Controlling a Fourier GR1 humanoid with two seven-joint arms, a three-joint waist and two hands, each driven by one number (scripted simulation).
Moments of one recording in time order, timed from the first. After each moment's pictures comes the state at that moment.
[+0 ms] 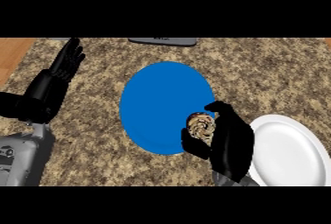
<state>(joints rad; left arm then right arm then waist) -0.35 0.29 0.01 -1.60 0.08 -0.05 0.12 -0.22 -0.02 0.55 -1.78 1.28 -0.18 1.11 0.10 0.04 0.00</state>
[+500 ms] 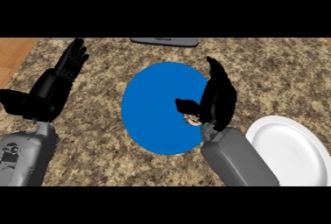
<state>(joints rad) -0.36 0.28 0.00 -1.57 0.07 -0.05 0.11 -0.54 -0.01 0.40 -1.42 1.06 -0.47 1.04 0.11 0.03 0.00</state>
